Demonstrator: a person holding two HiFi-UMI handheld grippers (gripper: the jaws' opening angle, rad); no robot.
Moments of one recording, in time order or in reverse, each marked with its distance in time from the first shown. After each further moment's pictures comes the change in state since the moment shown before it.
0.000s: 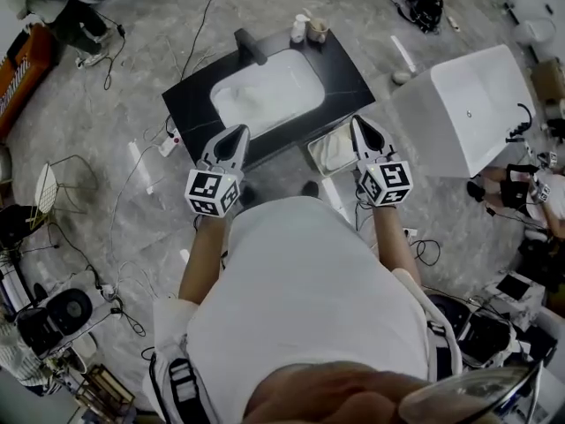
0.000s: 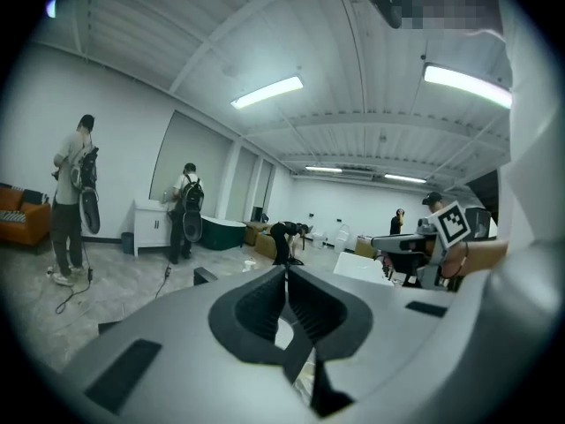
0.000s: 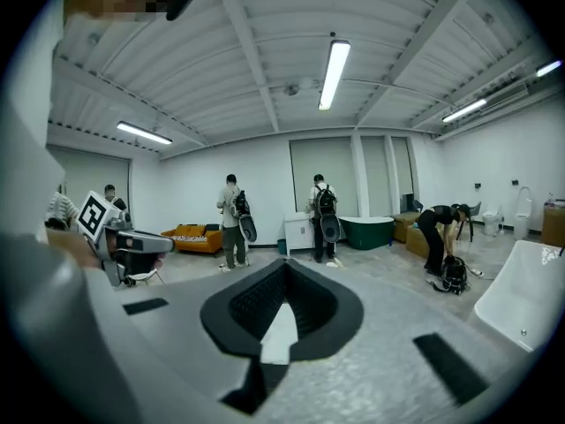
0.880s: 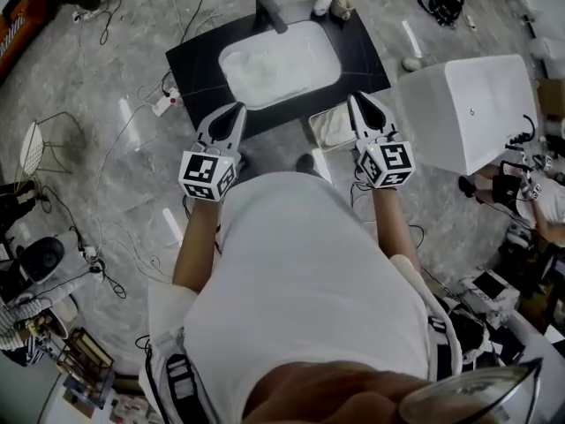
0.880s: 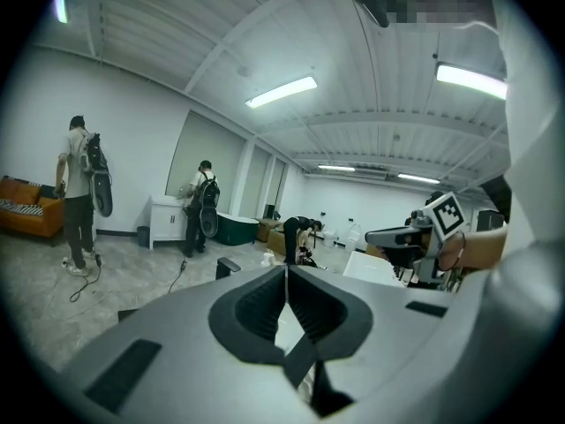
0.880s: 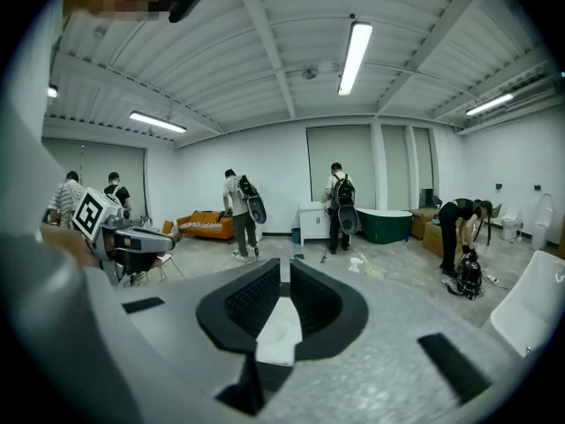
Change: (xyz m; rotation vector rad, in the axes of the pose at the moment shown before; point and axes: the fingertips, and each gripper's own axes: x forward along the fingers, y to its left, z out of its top) left arm -0.027 0.054 -0.019 -0.047 0.009 0.079; right arm 0.065 0.051 -0.003 -0.057 0.085 0.101
